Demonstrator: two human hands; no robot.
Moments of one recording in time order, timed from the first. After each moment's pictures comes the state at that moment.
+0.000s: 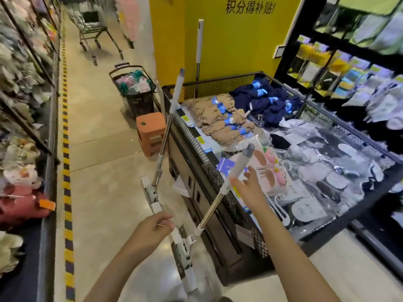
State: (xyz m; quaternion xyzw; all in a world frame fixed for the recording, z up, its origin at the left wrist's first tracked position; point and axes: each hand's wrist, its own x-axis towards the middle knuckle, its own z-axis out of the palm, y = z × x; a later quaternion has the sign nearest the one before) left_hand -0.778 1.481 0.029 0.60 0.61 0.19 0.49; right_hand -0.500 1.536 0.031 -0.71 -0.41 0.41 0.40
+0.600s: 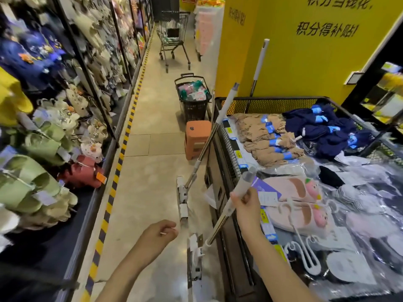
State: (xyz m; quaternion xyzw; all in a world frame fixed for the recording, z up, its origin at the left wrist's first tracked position) left_hand -0.775 1.445 0.022 0.46 0.71 0.26 0.47; right_hand -0.553 1.544 0.009 -0.60 -0.46 0.44 0.49
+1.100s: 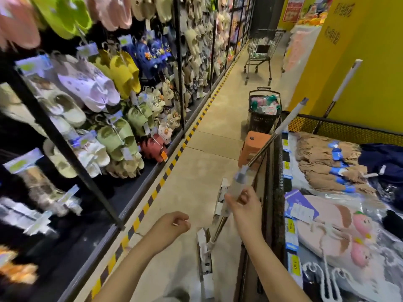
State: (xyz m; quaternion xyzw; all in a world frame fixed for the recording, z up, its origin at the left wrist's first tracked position) left_hand -0.728 1.338 0.033 0.37 0.79 0.34 0.36; right_hand -0.575 1.470 0.049 -0.44 -0.61 0.52 0.40
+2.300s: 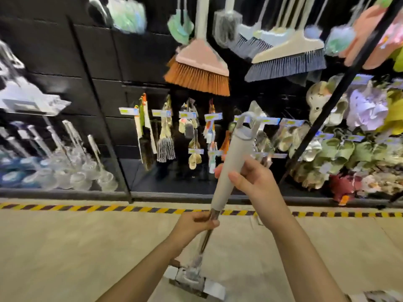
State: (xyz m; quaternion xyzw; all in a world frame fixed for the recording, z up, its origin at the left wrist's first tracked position) left_hand -0.493 0.873 0.033 -0.09 0.72 0.68 0.09; right_hand -0.531 1.025 0.184 0.27 -0.70 0.66 -0.07
